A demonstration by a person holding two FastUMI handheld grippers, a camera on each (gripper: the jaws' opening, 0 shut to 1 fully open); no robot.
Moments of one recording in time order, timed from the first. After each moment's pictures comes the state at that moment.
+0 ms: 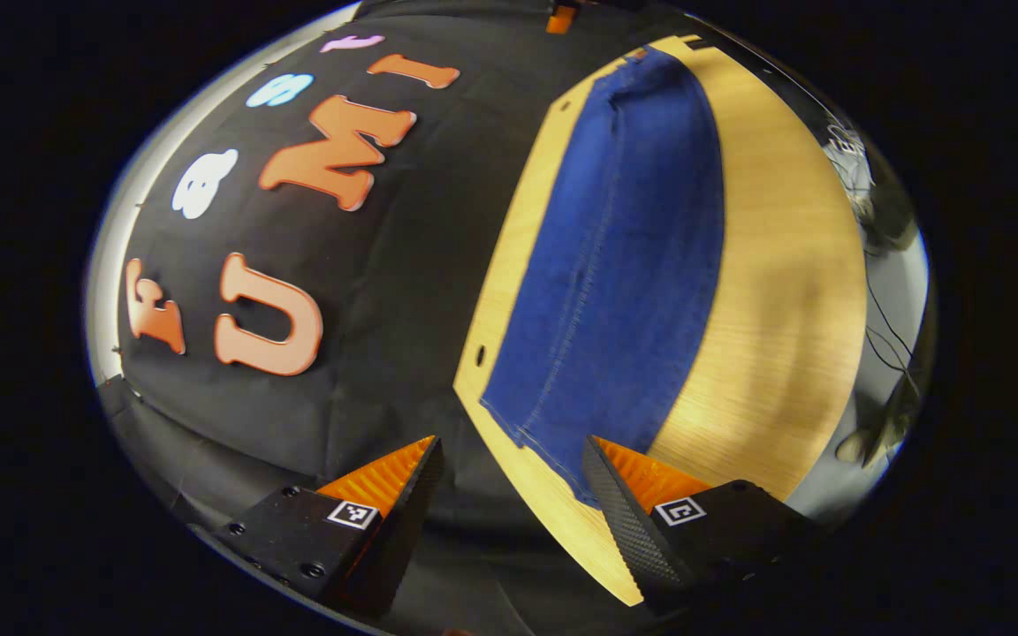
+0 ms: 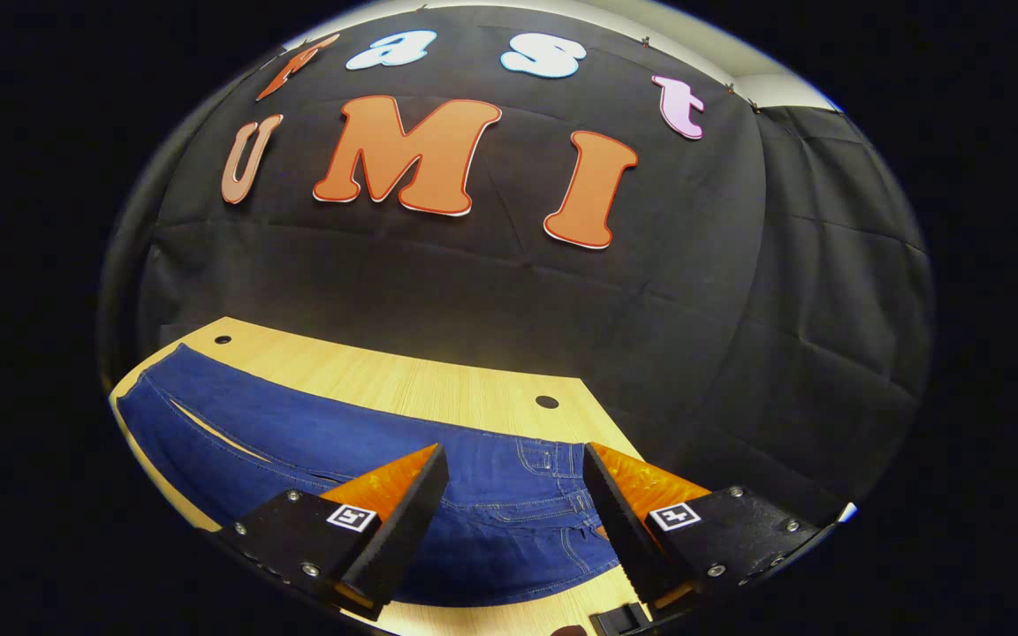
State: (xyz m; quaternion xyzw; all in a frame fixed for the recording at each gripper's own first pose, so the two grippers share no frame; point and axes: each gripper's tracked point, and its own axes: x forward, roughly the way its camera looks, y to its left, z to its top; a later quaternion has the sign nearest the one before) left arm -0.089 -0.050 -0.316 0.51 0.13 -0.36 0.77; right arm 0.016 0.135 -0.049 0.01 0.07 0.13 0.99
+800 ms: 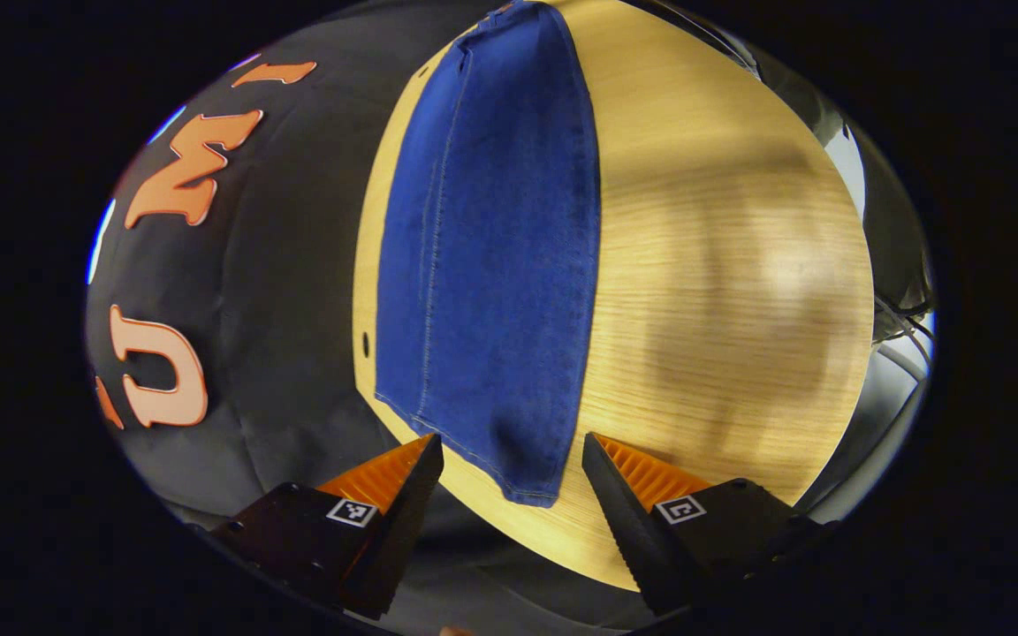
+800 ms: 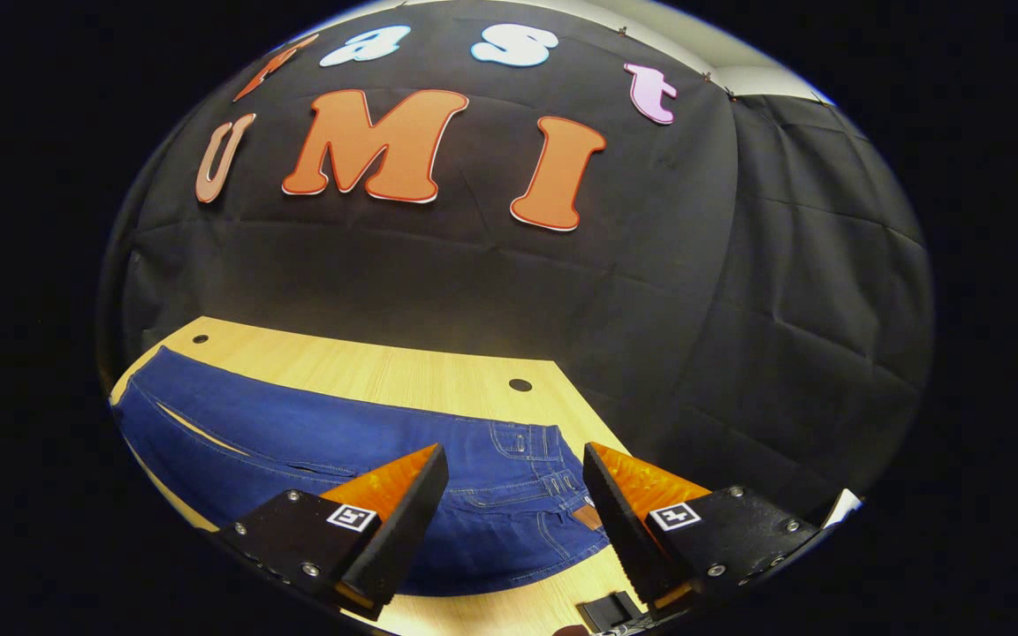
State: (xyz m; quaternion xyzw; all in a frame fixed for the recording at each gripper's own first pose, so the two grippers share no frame) left arm -0.075 -0.053 -0.419 0.59 0.18 -0.45 0.64; right arm 0.017 0.108 -0.063 0.02 0.10 0.09 0.99
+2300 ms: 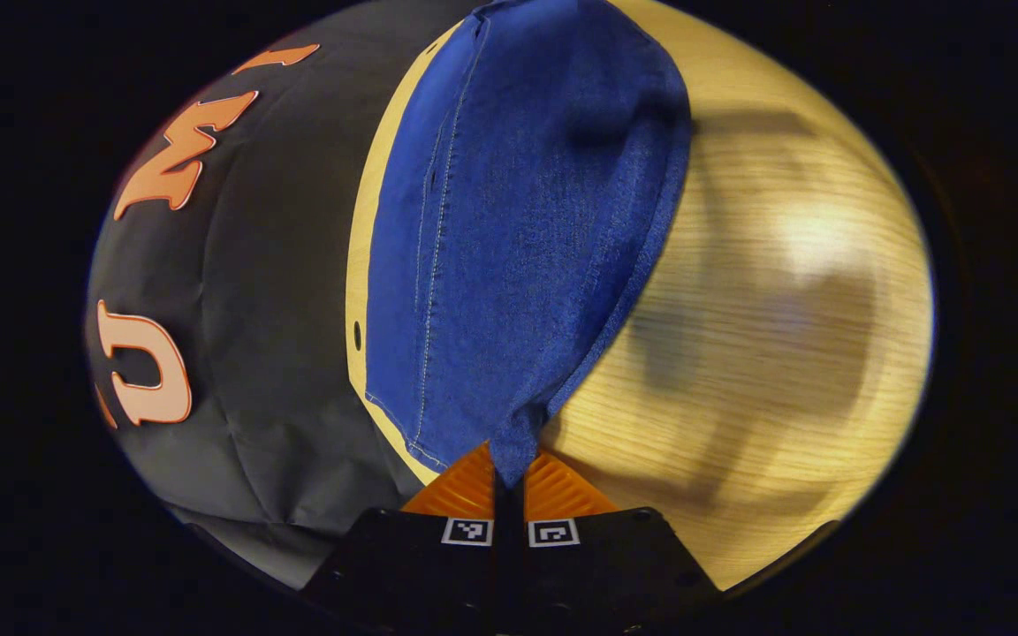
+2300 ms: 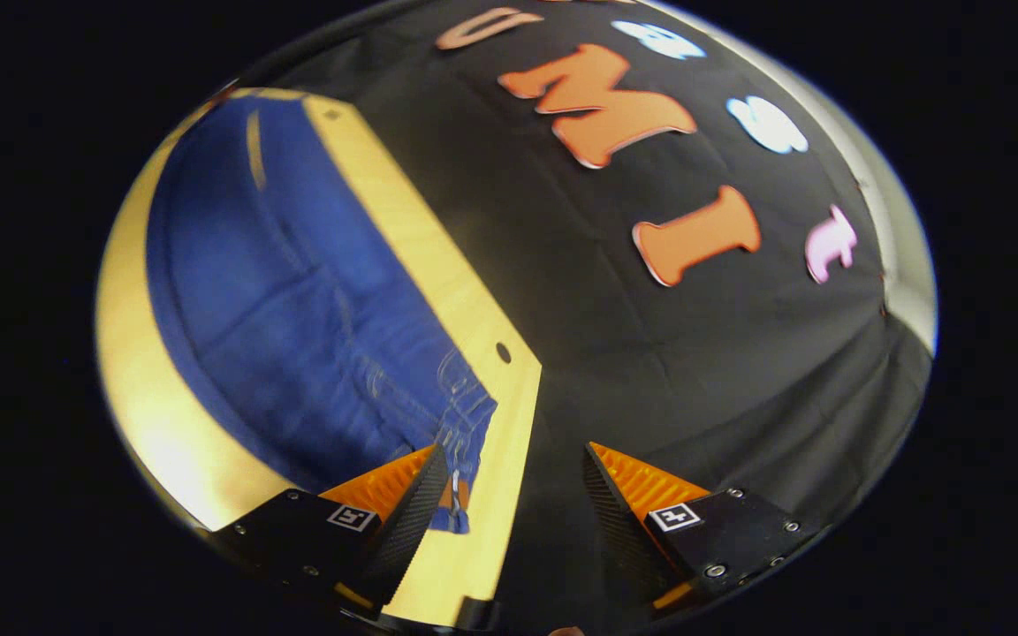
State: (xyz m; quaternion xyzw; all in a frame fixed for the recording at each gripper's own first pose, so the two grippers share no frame) left arm -0.020 -0.089 -0.459 0.59 0.21 -0.43 0.65; right arm 0.028 0.052 -0.129 -0.46 0.03 0.19 0.87
